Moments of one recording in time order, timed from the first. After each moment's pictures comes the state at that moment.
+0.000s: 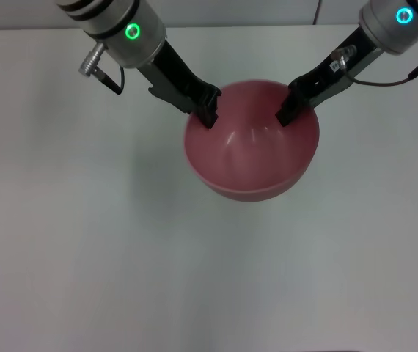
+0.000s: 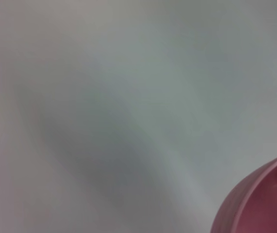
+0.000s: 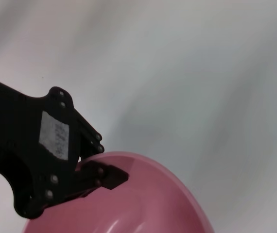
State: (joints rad) left arm -1.20 -2.04 1.06 0.59 -0.57 -1.38 0.48; right arm 1.16 1.94 -0.92 -0.46 0.54 1.49 -0.63
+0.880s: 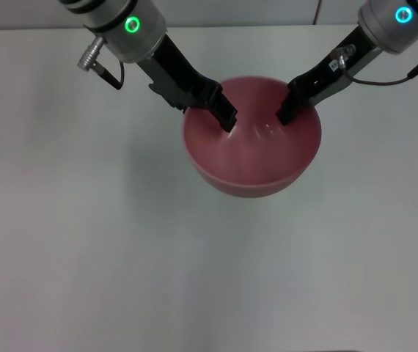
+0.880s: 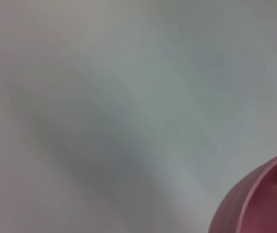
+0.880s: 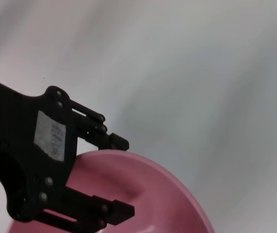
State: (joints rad) left arm -1.20 -2.04 1.06 0.62 -0.57 -1.41 0.47; right arm 1.16 1.94 -0.92 -0.46 0.55 1.49 -0.64
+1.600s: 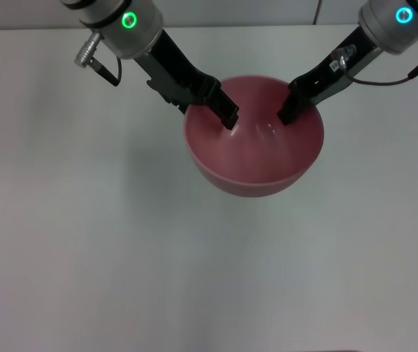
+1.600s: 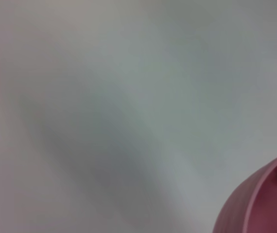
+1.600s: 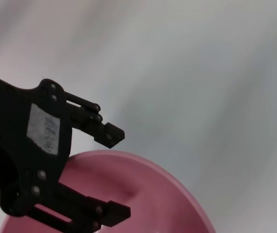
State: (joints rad) left arm -1.19 -2.04 1.06 0.65 -0.57 -1.43 0.46; right arm 1.16 1.94 -0.92 -0.46 0.54 1.49 -0.64
